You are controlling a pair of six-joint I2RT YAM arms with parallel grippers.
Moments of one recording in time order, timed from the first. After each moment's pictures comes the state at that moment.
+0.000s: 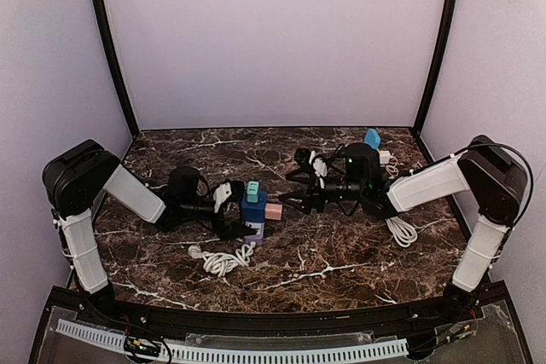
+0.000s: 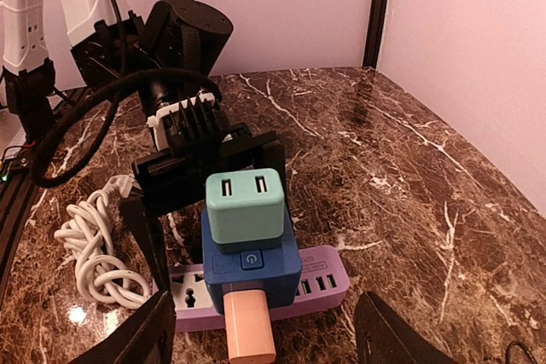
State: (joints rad) left arm -0.55 1.91 0.70 0.72 0.69 0.46; right arm 0.73 1.77 0.83 0.69 -0.61 -0.18
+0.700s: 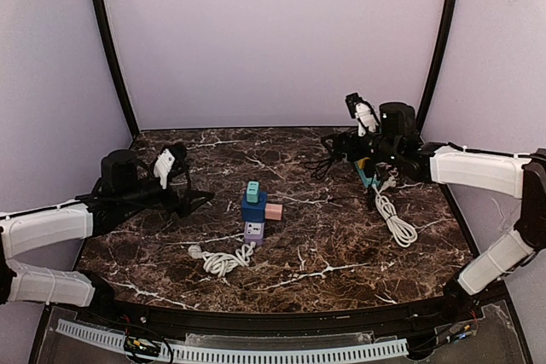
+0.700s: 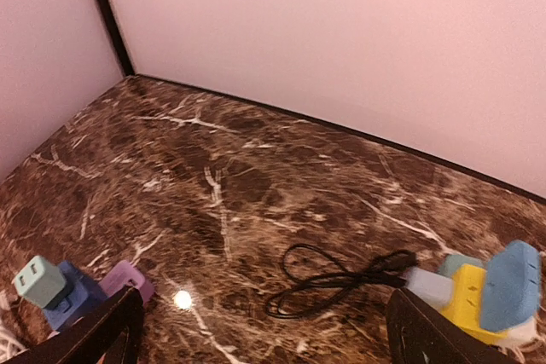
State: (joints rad) left arm -0.45 1.11 0.51 0.26 0.37 0.26; right arm 0.57 1.48 0.98 0.18 -0.10 0.07
